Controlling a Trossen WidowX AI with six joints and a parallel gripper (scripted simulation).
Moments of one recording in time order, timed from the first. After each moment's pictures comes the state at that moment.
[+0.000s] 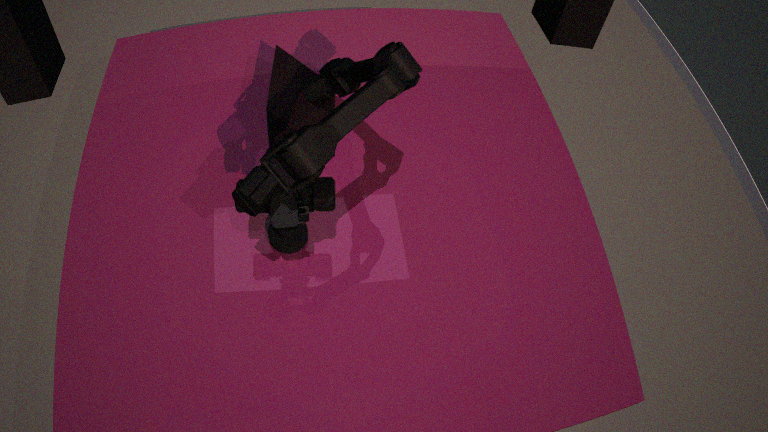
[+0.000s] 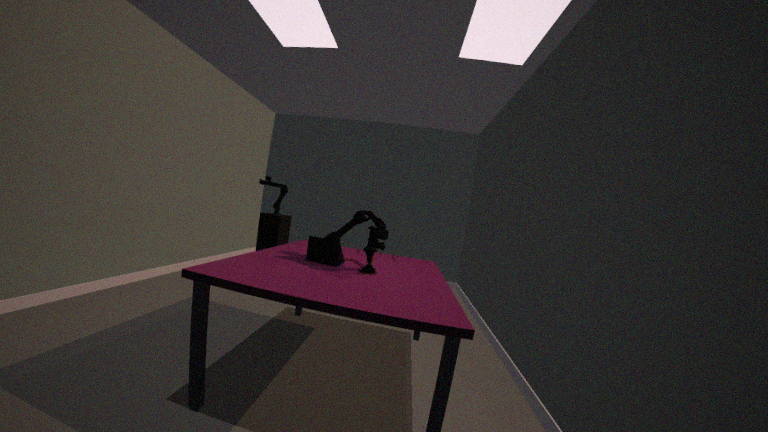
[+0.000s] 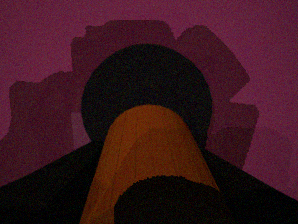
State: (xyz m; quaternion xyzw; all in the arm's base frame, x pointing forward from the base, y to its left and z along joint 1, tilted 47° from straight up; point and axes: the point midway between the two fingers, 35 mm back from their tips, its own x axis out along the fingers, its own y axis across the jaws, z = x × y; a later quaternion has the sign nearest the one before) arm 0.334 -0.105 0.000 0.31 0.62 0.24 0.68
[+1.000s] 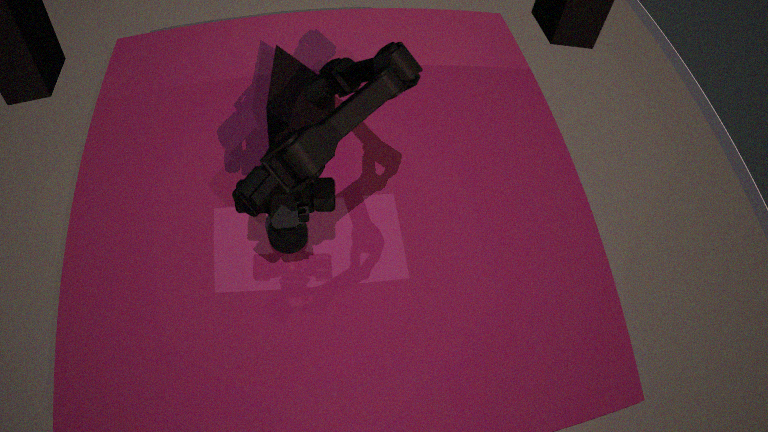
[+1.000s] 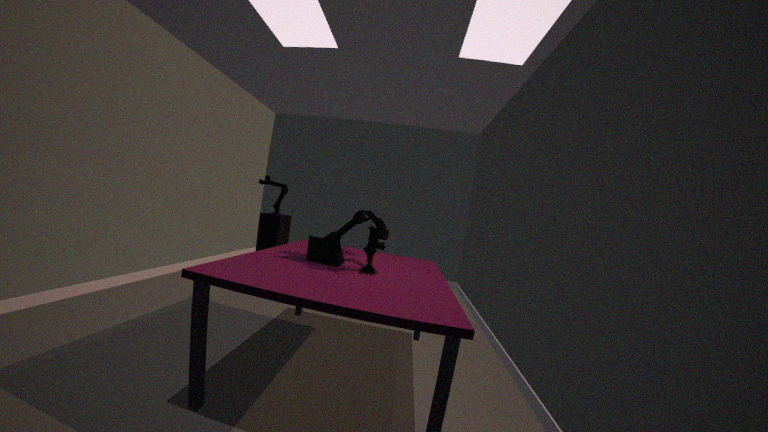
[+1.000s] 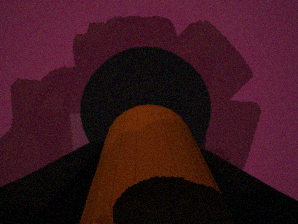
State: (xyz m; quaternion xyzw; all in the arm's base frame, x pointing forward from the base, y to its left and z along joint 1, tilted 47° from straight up) arm 0.335 -0.105 -0.001 0.31 0.62 0.24 0.68
